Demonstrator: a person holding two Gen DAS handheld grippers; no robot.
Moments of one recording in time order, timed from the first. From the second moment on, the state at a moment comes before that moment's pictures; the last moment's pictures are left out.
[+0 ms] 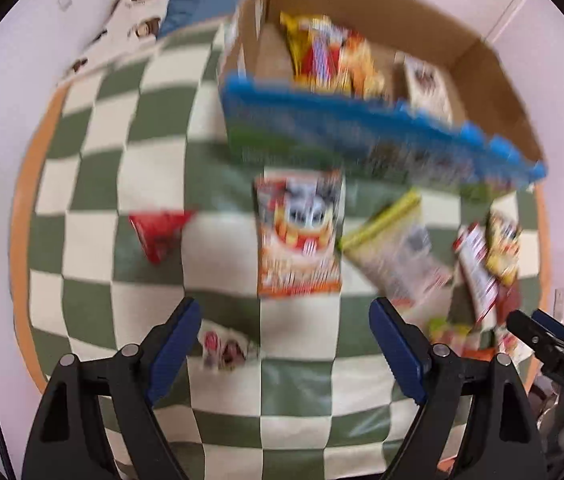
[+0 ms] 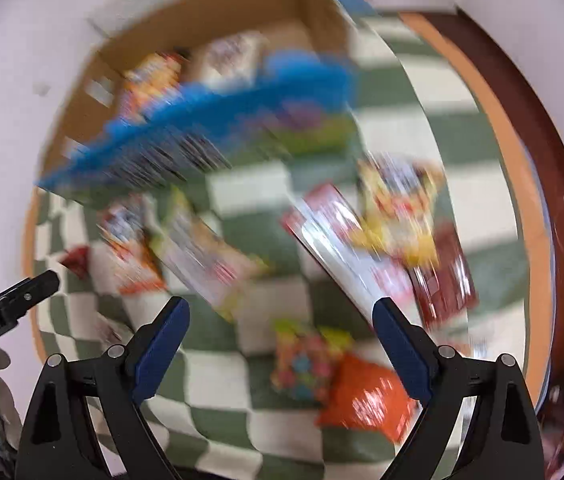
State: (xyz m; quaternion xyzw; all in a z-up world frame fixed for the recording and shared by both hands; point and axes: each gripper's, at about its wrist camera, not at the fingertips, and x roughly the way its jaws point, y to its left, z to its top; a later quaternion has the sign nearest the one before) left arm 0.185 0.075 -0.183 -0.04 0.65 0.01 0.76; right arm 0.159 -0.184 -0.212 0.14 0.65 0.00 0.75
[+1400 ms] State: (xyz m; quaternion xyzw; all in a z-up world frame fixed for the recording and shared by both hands) left arm 0.098 0.018 -0.325 -0.05 0.76 -0.02 0.65; right arm 0.095 -0.106 -0.337 0.10 0.75 0.08 0.65
